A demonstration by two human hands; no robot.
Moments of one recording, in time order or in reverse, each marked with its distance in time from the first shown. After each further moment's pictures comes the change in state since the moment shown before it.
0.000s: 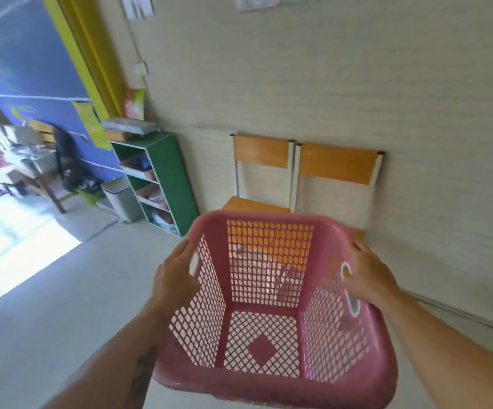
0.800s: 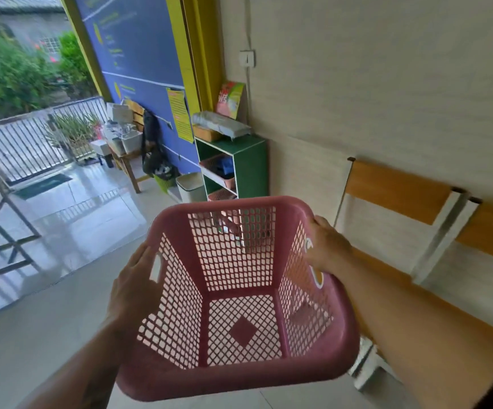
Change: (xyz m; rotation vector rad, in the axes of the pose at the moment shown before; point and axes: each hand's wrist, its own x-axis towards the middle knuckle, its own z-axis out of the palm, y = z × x) left_hand 0.202 -0.330 -0.097 0.054 0.246 -0.404; right_hand 0.365 -0.399 0.160 -0.075 -0.146 -0.401
